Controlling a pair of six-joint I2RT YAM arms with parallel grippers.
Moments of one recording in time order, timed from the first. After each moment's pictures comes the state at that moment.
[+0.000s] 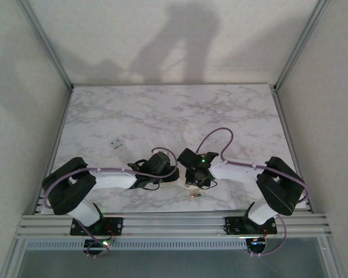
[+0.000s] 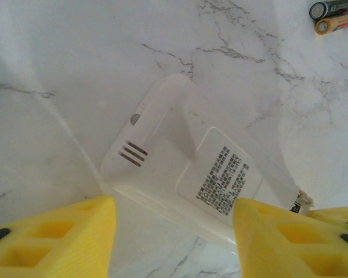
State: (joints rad) left arm -0.89 1.55 0.64 0.03 0.00 -0.93; right arm 0.95 1.53 0.85 -0.68 0.06 1.06
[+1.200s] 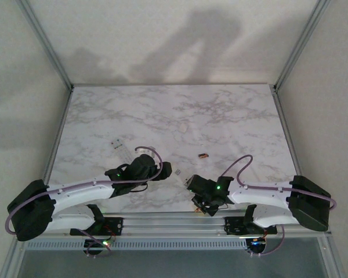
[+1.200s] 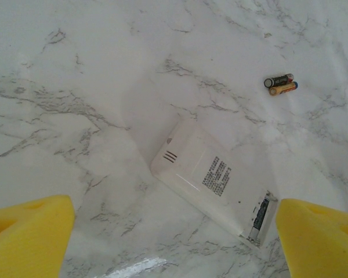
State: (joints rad) left arm -0.89 1.19 0.53 -0.07 -0.18 -0.89; right arm 1.19 1.24 0.55 -0.64 -0.08 1.89
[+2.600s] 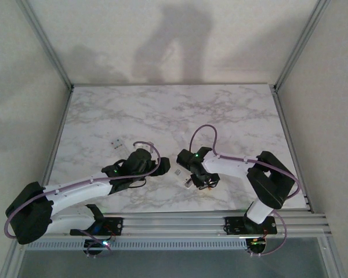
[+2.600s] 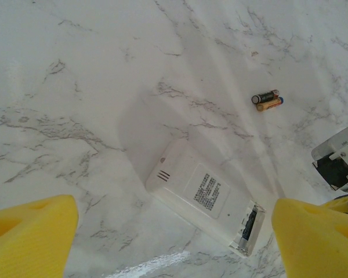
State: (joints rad) left arm -0.81 1.17 0.56 -0.10 -0.12 -0.84; right arm 0.94 1.65 0.96 -0.99 0.19 0.58
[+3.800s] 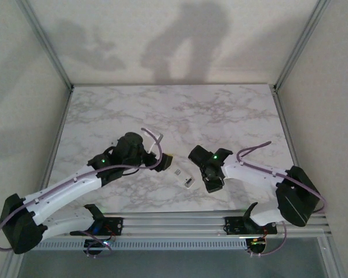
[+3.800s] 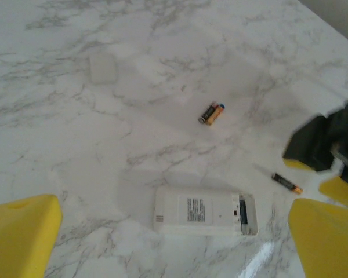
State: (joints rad) left arm -0.74 1.06 0.77 -0.27 0.07 -0.19; right arm 0.88 1.41 0.86 -0.93 0.14 2.09
